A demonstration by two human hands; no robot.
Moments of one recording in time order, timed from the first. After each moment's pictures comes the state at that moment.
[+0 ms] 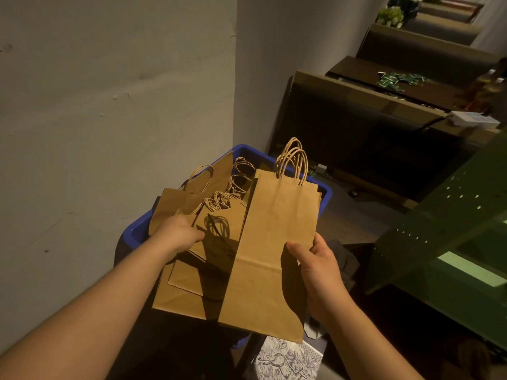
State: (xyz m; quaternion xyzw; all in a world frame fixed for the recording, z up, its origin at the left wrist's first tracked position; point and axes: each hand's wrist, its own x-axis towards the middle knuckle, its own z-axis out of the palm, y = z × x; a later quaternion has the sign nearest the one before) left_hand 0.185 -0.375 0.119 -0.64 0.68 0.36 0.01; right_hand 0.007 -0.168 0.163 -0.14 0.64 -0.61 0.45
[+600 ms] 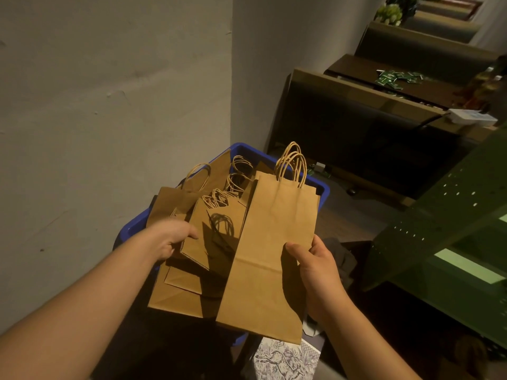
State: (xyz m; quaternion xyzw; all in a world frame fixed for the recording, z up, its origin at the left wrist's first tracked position) left_hand 0.192 -0.381 0.125 -0.64 0.51 0.57 0.01; right_hand 0.004 -0.163 0.160 -0.11 0.64 -0.61 0.46
